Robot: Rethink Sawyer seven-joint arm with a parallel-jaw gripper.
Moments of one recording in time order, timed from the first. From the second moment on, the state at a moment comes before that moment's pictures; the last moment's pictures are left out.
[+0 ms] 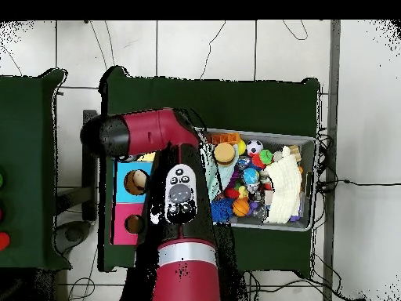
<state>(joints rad) 0.05 -0.49 0.01 1.22 -0.14 0.79 2.19</state>
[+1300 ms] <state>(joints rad) 0.07 -0.50 0.01 1.22 -0.13 0.79 2.19</state>
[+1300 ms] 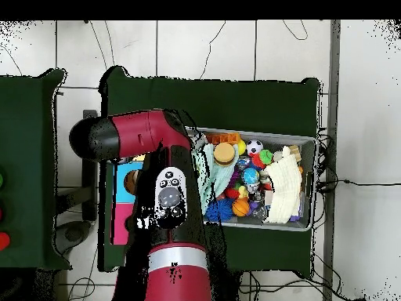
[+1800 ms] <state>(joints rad) 0.07 -0.46 0.01 1.22 -0.14 0.79 2.19</state>
